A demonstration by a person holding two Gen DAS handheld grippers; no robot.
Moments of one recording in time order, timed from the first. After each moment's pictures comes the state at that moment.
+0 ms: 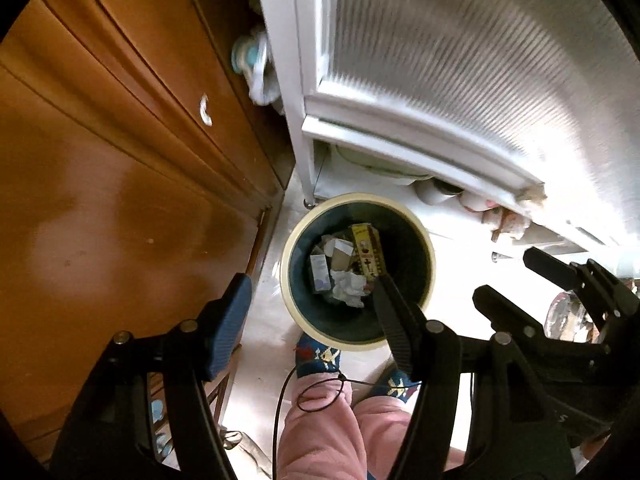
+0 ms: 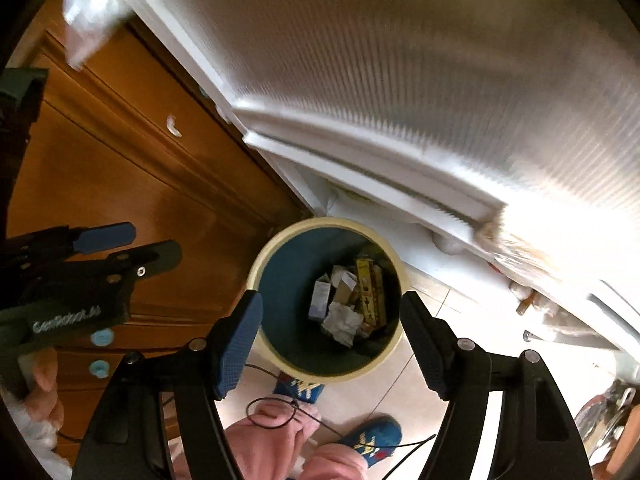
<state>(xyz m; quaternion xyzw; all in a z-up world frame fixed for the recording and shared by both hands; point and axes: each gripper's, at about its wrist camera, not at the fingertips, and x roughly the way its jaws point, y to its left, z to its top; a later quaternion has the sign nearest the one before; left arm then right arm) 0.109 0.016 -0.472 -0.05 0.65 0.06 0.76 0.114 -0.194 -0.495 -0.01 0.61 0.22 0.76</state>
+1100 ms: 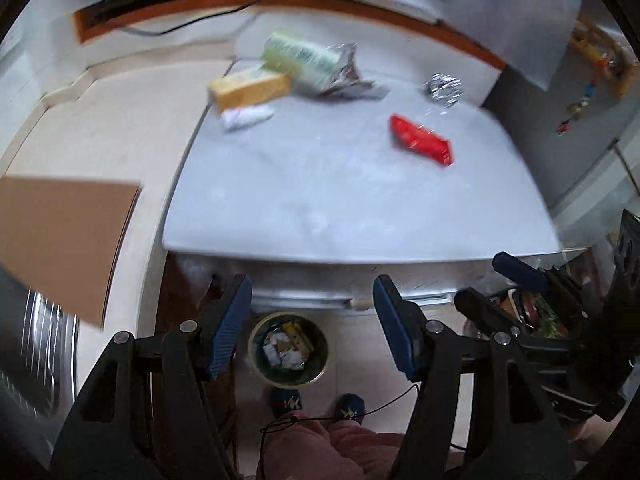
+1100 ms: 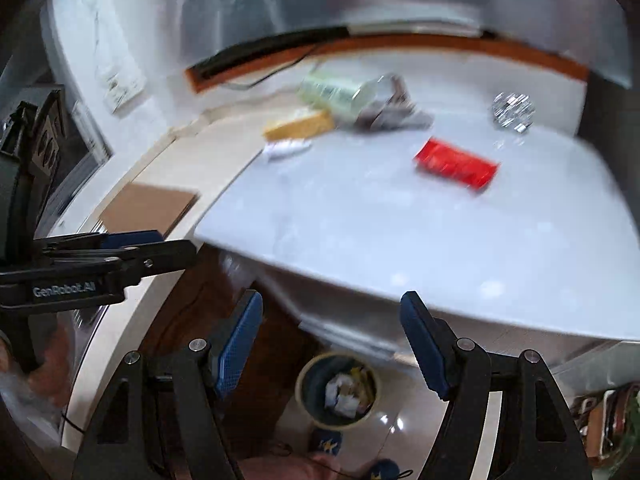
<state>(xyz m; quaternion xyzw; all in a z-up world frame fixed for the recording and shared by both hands) 0.136 -0.030 -0.055 -0.03 0.50 -0.10 0.86 0.081 -0.250 -0.072 0.04 0.44 0.15 0.89</state>
